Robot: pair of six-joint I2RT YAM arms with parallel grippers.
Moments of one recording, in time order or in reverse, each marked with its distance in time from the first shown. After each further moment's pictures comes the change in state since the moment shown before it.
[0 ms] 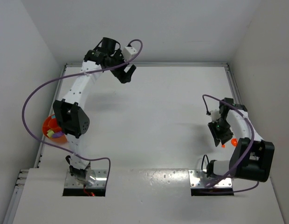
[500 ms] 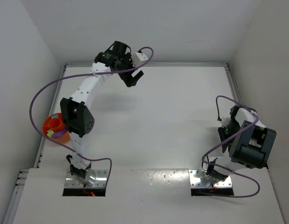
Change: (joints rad) left arm -0.082 0.042 0.011 -0.002 -0.077 0.063; right arm -0.243 0.143 -0.035 0.034 0.039 -0.049
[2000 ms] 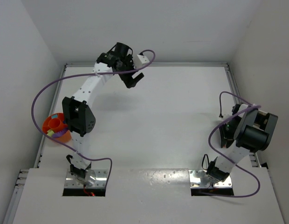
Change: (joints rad) left arm -0.013 0.030 0.001 -0.008 -0.046 0.045; right arm -0.075 0.282 0.089 0.178 -0.090 -0.011
